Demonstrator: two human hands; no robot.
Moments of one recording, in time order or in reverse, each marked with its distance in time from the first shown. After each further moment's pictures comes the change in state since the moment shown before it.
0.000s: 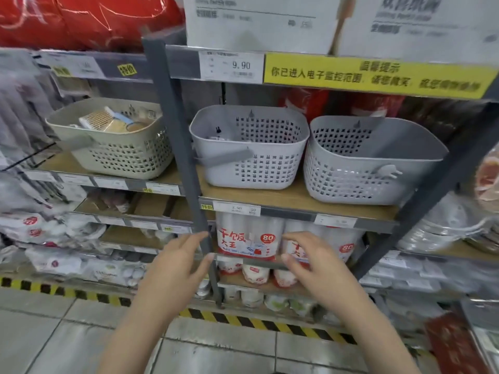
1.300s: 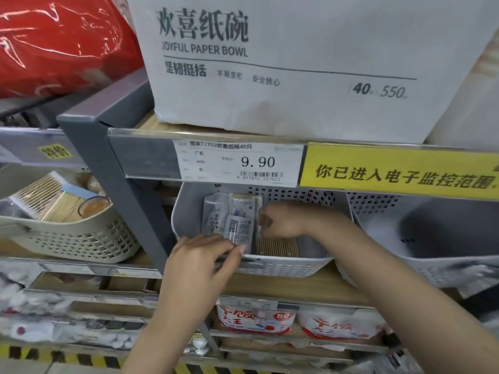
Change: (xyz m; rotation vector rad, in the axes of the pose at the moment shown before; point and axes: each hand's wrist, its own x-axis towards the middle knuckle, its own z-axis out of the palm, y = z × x) left_hand 0.216 0.011 -0.016 -0.093 0.321 0.402; right_hand 0.305 -0.012 -0.036 -0.301 -0.567 0.081
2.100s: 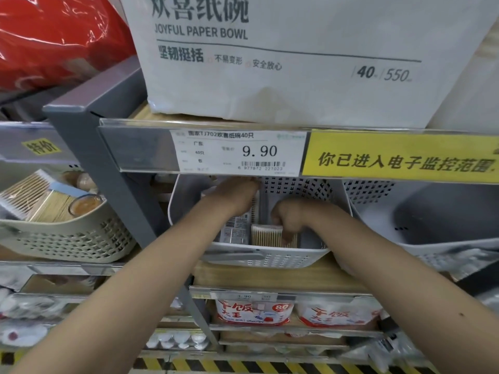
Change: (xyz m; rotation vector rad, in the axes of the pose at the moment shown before) left_hand 0.131 -0.032 0.079 0.289 -0.673 0.031; right_hand 0.031 0.030 0.013 -0.253 -0.159 0.205
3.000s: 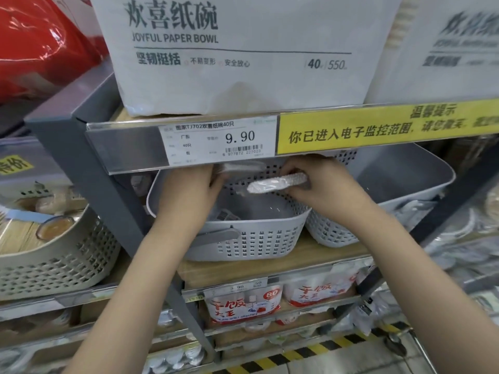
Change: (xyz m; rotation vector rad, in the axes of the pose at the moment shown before) left_hand -0.088 0.014 -0.051 -0.057 0.672 0.064; right_hand -0.136 0.008 0.013 0.396 1.028 -0.024
